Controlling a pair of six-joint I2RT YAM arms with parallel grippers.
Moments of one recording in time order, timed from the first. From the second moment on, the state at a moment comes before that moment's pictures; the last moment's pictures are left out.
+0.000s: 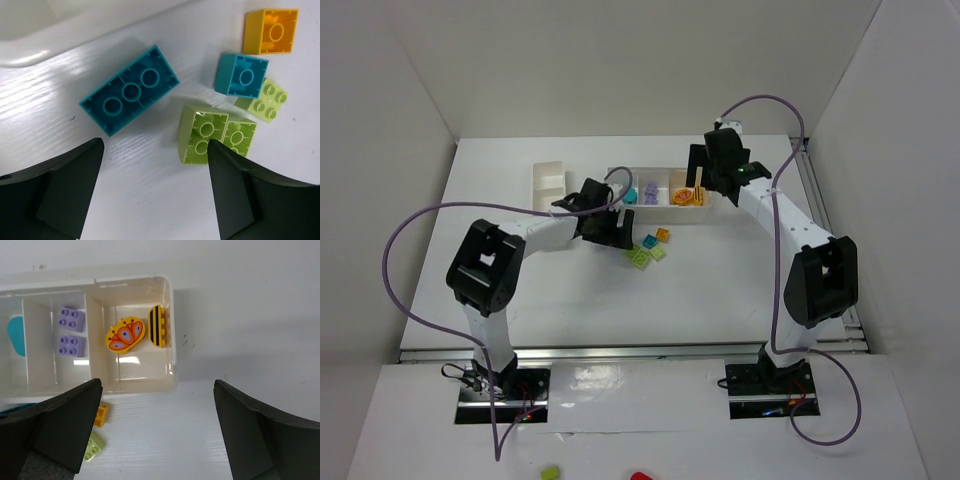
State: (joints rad) left arm -0.47 1.89 1.24 -0.30 0.20 -0.24; right arm 0.33 1.68 1.46 -0.46 0.31 0.31
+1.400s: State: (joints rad) left arm -0.44 2.07 1.46 -0.37 0.07 -0.06; right arm 0.35 1.68 1.45 -0.50 0.33 0.31
